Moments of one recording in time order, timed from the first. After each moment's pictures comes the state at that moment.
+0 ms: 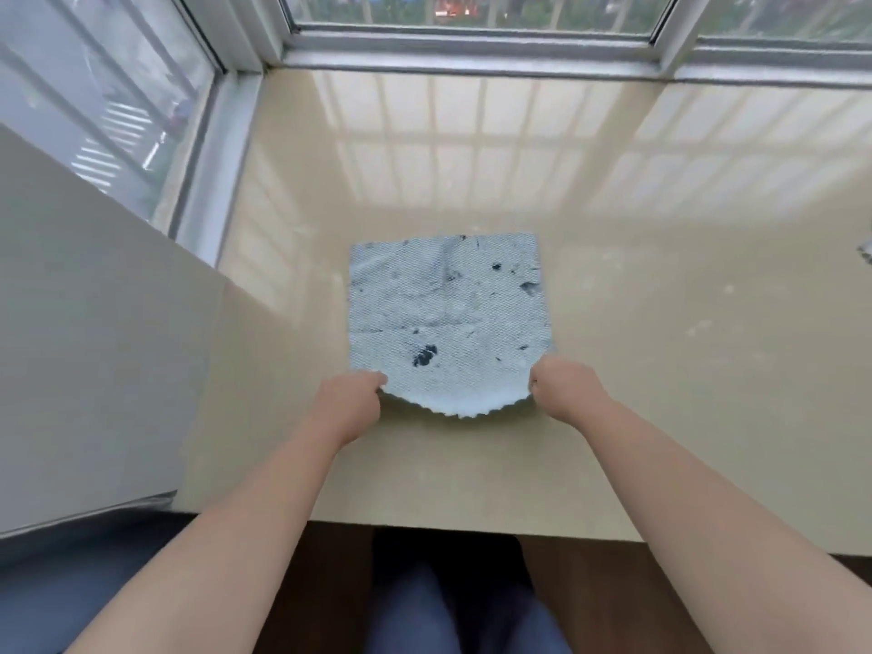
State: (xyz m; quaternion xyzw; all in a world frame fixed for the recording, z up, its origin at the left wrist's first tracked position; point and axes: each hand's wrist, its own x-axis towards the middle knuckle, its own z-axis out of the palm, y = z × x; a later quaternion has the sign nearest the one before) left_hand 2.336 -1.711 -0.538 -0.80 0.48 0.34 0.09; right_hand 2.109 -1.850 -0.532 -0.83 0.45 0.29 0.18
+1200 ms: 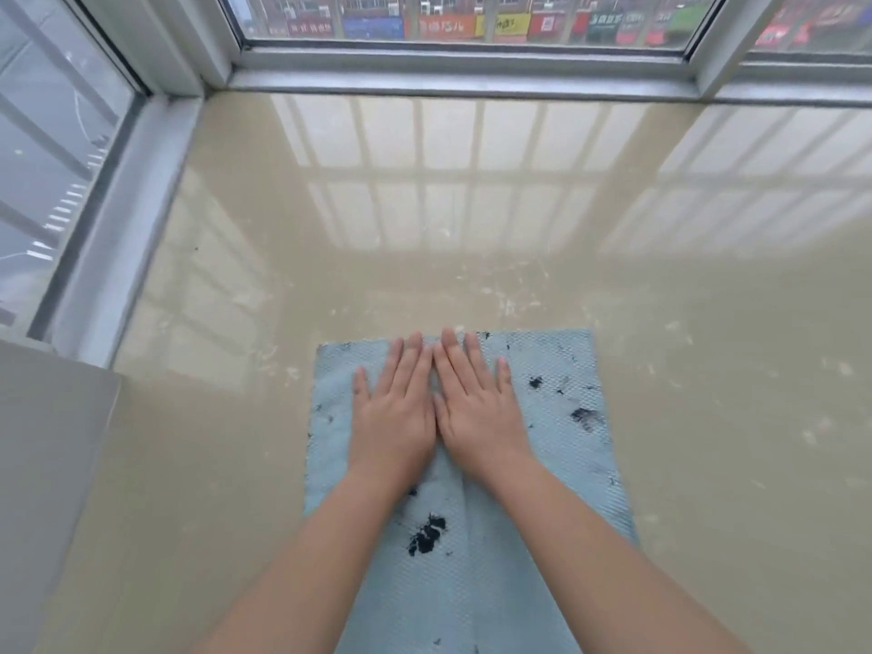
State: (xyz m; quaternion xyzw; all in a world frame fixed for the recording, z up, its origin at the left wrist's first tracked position) left_hand 2.338 -1.837 -0.636 -0.80 0.56 0.18 -0.07; right_hand 2.240 -1.893 -0.642 -0.89 0.42 0.03 0.19
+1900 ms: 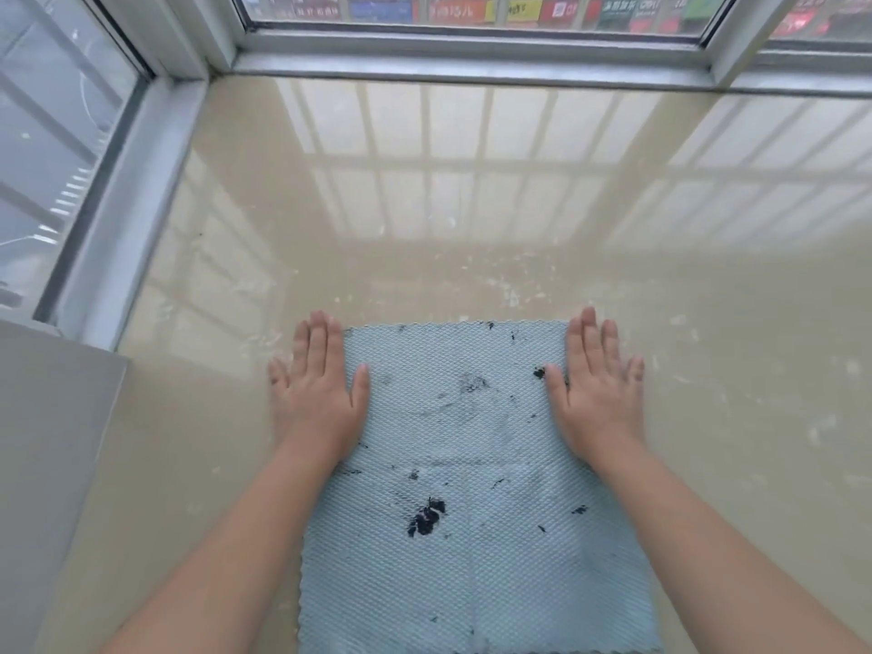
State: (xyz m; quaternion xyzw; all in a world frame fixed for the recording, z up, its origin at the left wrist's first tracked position) left_hand 2.398 -1.816 -0.625 -0.88 0.45 0.17 0.00; right_hand 2.154 -1.939 -0.623 -0.80 0.57 0.11 0.17
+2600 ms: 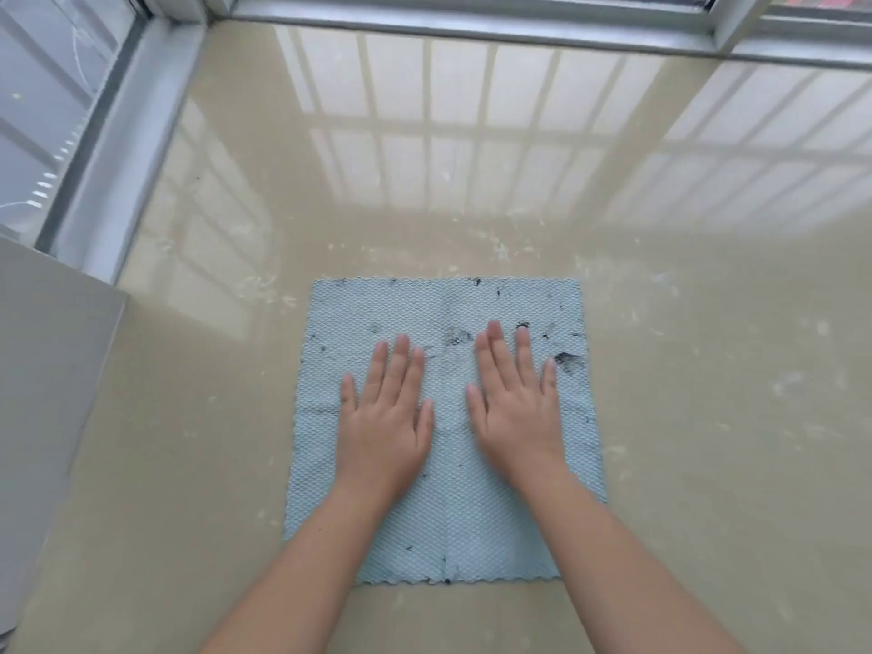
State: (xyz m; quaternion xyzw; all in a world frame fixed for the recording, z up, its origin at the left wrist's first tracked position) left_hand 2.299 -1.766 -0.639 -0.82 0.54 0.14 -0.07; right_hand 2.169 -1.854 -0.638 -0.87 0.47 0.02 0.16
